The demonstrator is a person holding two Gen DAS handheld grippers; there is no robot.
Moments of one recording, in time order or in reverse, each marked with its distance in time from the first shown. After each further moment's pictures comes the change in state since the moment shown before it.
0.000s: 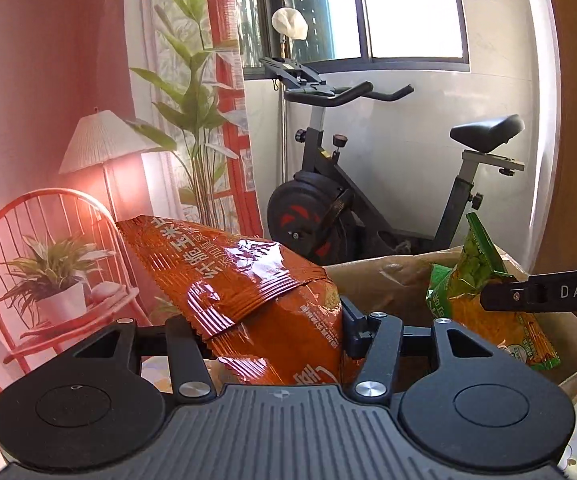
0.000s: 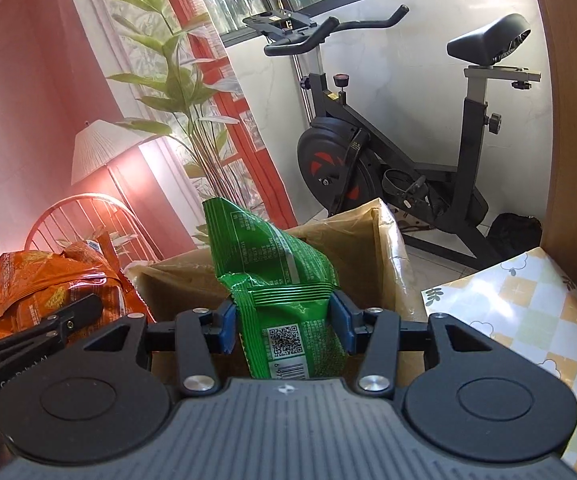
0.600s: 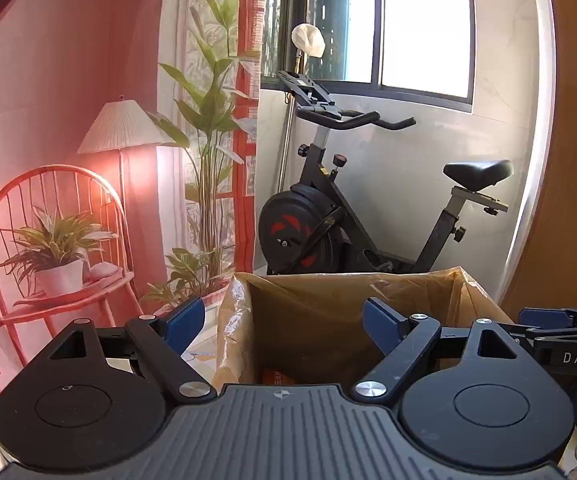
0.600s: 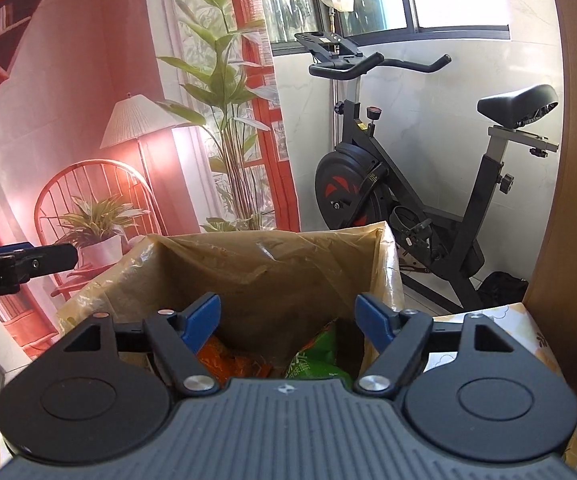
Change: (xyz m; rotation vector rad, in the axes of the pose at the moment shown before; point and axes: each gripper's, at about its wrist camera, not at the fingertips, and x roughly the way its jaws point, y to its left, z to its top) left arm -0.076 0.035 -0.015 -0.120 -0.049 -0.044; right arm -0.046 0.016 -0.020 -0.229 -0.060 0.039
